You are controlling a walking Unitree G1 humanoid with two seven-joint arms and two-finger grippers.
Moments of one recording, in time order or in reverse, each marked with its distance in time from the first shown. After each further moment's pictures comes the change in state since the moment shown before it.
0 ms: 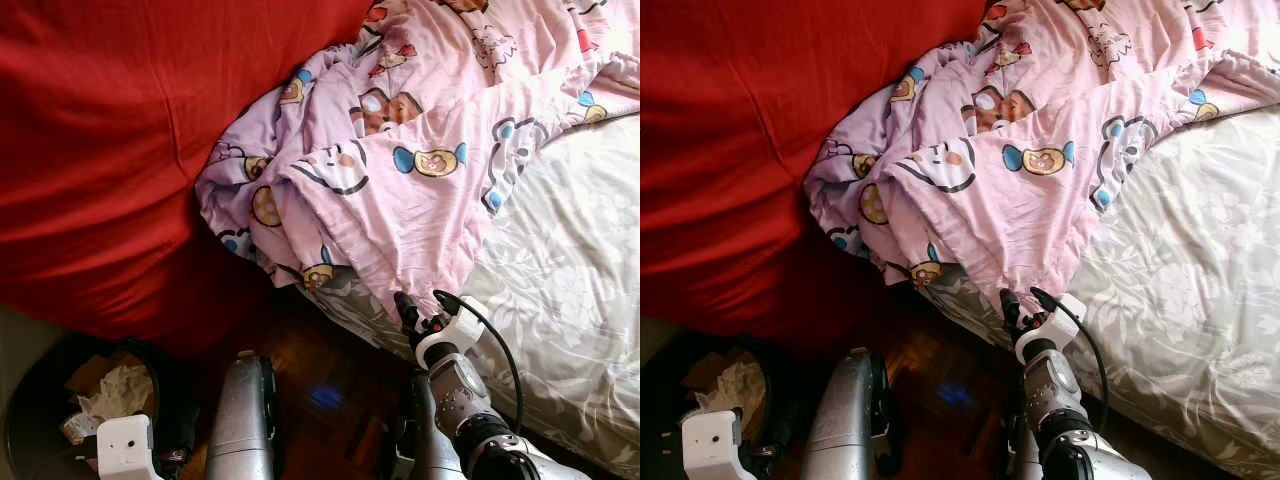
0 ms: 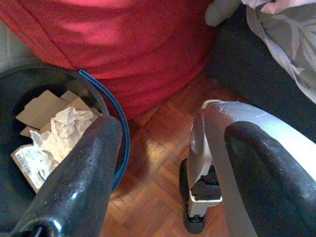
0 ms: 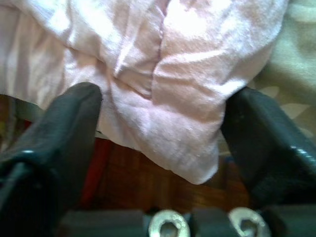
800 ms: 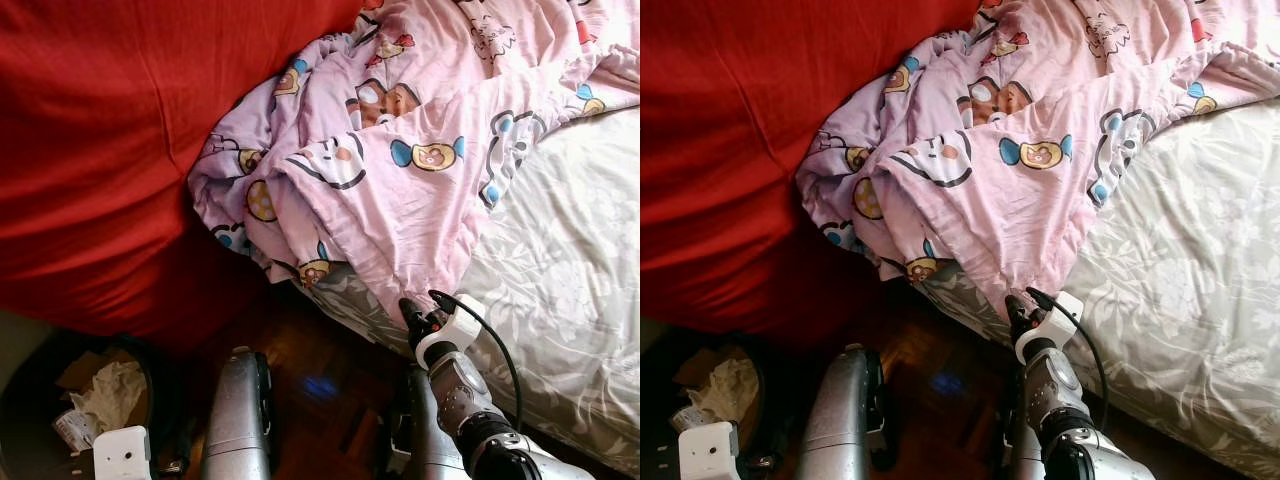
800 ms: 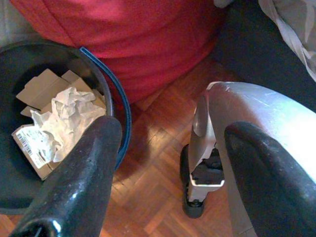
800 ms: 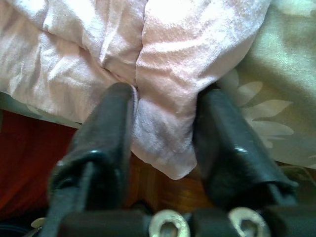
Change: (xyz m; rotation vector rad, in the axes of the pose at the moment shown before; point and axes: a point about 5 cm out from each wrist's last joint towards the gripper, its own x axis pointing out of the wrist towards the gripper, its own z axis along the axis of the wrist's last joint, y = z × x) left arm -0.006 0.001 -0.007 -0.018 0.027 0.042; right arm 0.001 0.001 0.001 -0.042 0.024 0.008
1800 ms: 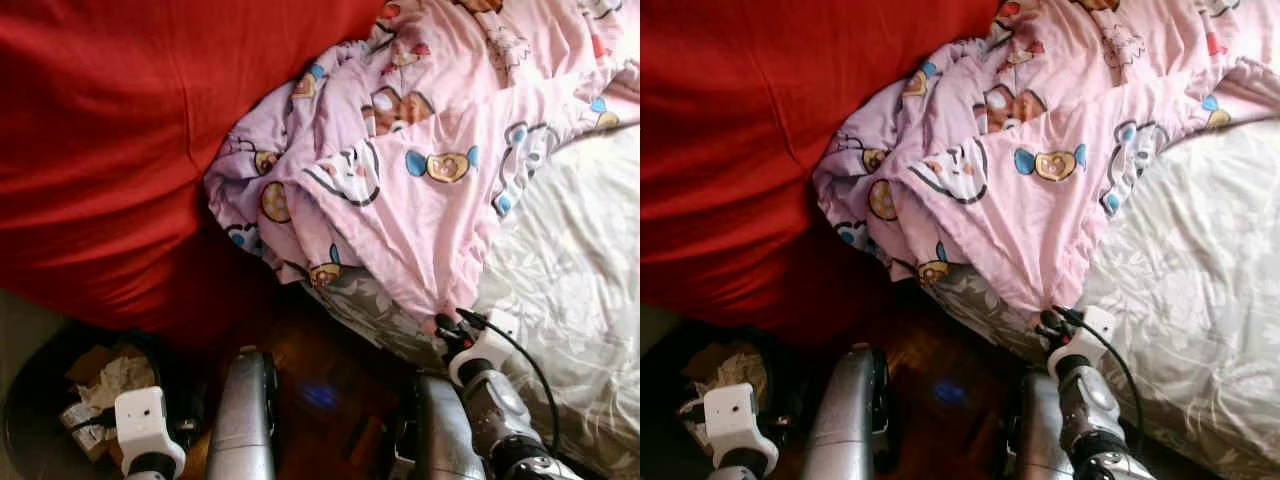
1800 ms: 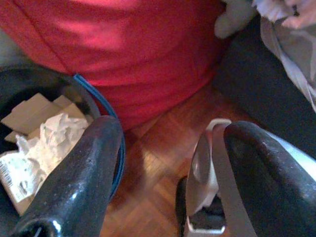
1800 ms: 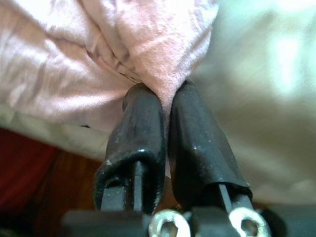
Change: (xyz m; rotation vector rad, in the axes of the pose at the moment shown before) left arm 0.056 -0.008 0.007 -0.019 -0.067 -0.010; right arm -0.023 -0.054 0.023 -0.159 -0.097 -0.071
